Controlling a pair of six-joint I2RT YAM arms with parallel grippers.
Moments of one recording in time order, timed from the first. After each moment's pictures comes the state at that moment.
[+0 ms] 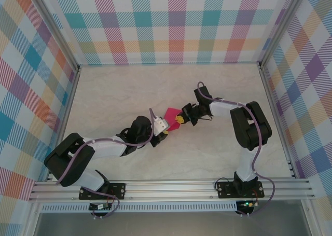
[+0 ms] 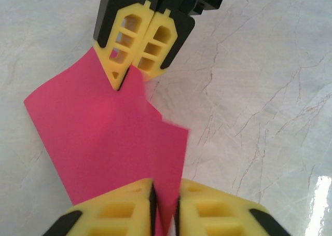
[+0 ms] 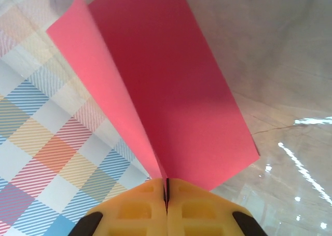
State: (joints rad) left arm -0.72 1.47 0.52 0.39 0.22 0.24; right arm 0.41 1.91 1.11 -0.28 -0.78 1.35
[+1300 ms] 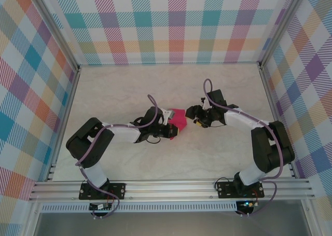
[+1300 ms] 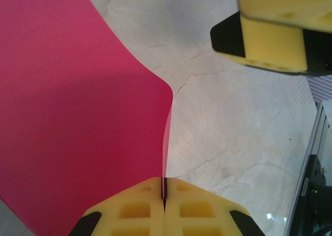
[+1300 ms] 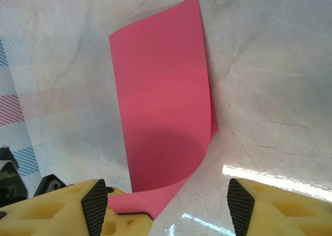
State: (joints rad) left arm -0.72 1.74 0.79 0.26 0.46 -0.59; right arm 0.37 1.58 0.90 -0.30 -0.53 0.75
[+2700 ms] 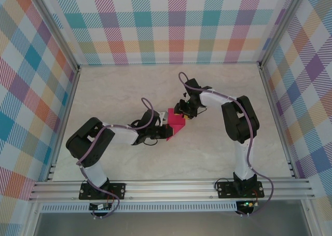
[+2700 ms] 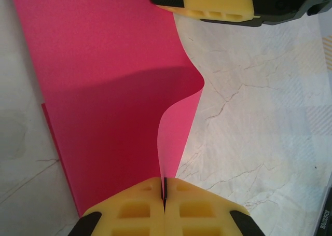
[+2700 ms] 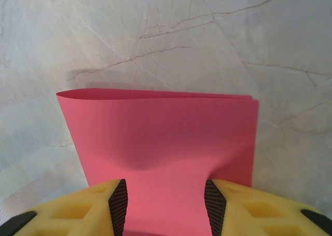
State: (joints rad) left arm -0.68 1.74 0.72 0.30 0.37 -0.68; right arm 0.47 2.09 1.45 -0.62 -0.40 0.65
